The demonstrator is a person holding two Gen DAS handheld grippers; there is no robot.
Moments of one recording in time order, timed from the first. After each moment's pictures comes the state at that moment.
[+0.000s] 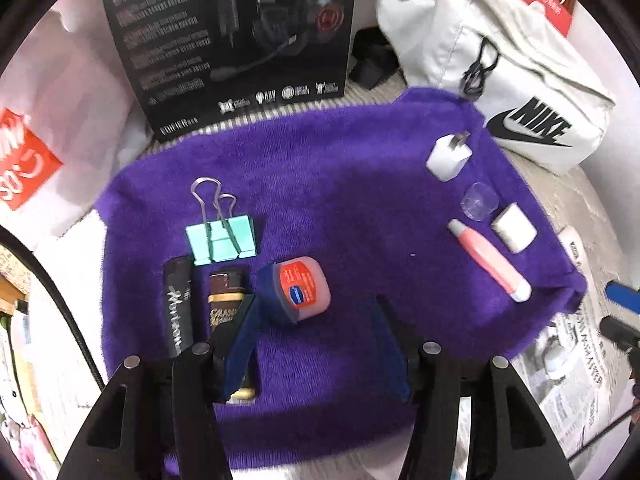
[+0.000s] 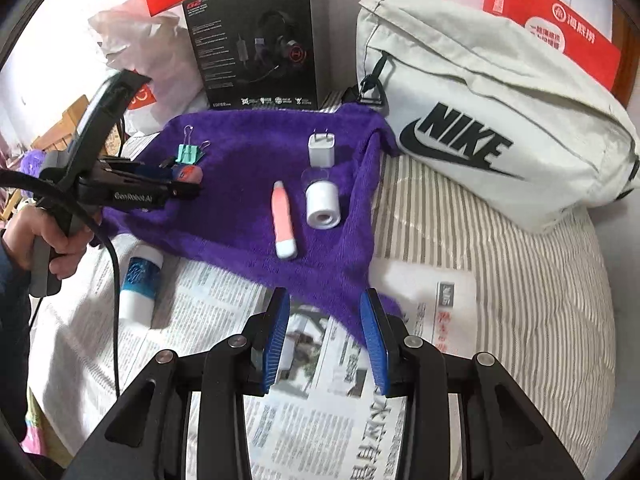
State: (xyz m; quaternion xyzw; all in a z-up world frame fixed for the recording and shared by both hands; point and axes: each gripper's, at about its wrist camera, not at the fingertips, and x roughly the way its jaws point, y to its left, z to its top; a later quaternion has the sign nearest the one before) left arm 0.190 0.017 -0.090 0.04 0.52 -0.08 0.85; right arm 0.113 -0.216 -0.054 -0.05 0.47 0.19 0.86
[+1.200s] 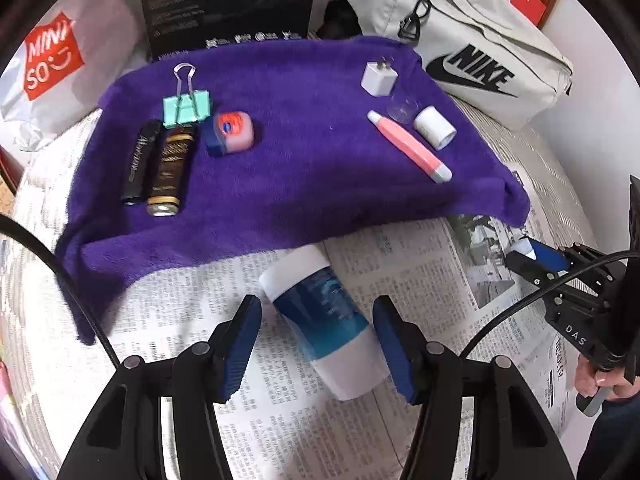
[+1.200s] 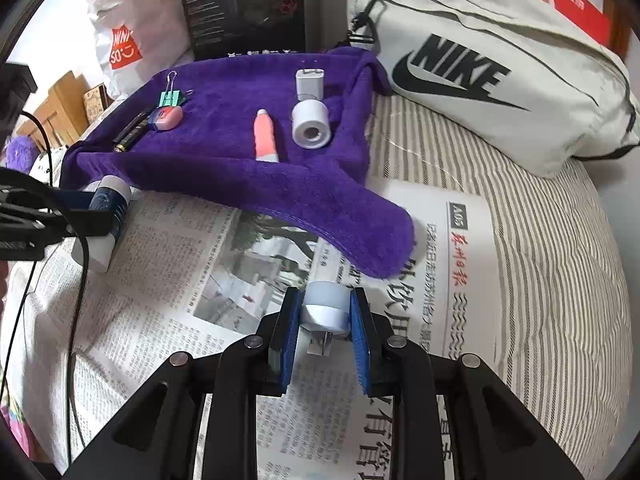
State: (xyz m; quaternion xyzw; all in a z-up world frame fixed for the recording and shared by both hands) left arm 0.092 -0.010 -0.108 -0.01 0.56 -0.09 0.82; right arm 0.094 -0.220 -0.111 -0.07 0.49 0.16 0.86
